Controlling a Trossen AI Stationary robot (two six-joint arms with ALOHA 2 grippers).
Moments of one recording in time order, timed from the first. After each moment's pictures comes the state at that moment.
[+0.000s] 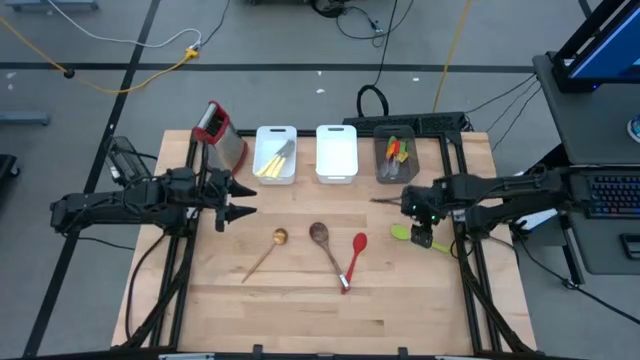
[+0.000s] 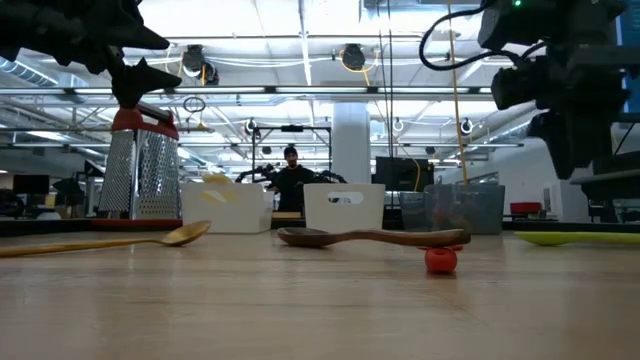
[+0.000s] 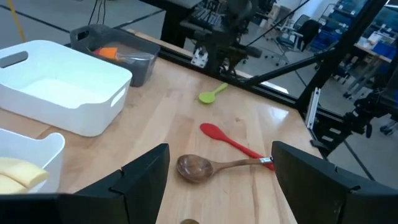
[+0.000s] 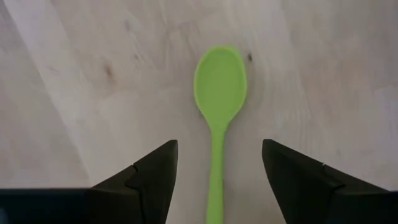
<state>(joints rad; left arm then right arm) 0.16 0.44 0.37 -0.14 0.16 -0.32 -0.04 1.08 0.73 -1.02 -0.13 0.34</state>
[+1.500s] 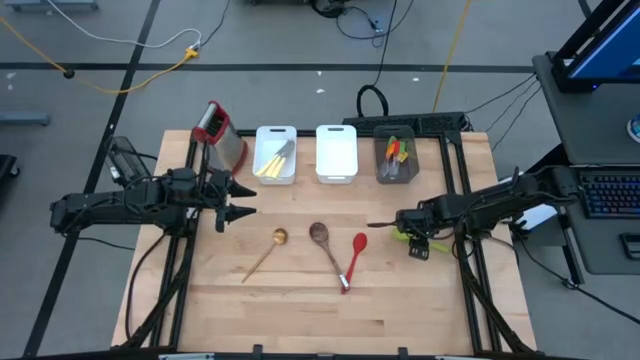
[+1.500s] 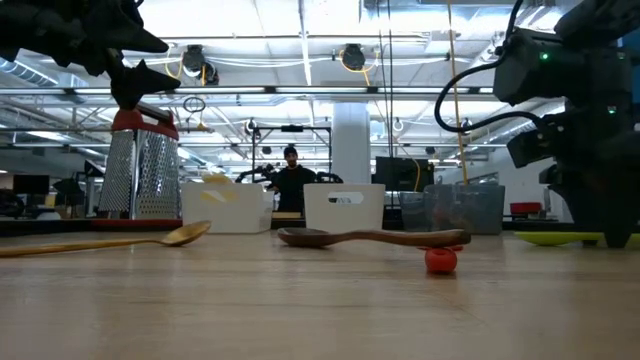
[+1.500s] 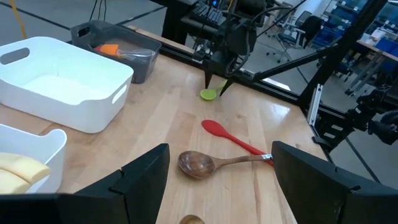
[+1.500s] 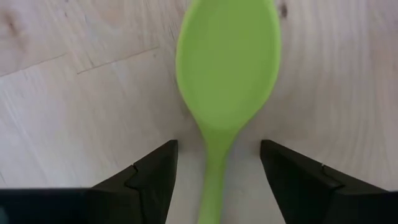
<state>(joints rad) 0.16 0.44 0.37 -0.16 0.16 -0.31 0.07 1.24 0.46 -0.71 -0.04 0.38</state>
